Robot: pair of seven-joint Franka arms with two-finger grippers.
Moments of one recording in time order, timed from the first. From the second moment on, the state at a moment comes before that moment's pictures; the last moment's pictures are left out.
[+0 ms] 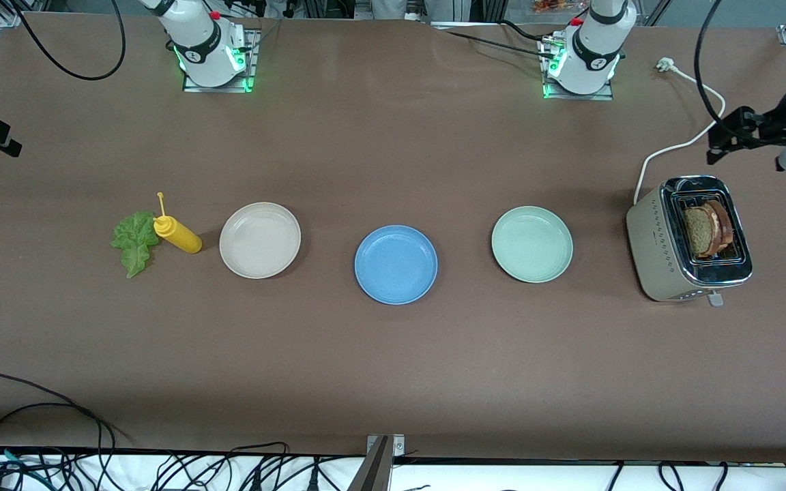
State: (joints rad) left arm 0.02 0.06 -0.07 -1.42 0.07 1.45 0.07; right arm -0.01 -0.01 -0.13 -1.55 0.03 1.53 -0.08
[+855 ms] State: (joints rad) left arm 0.04 0.06 -0.02 -1.62 0.16 1.59 0.07; right arm -0.01 -0.01 -0.13 -1.55 0.03 1.53 -0.08
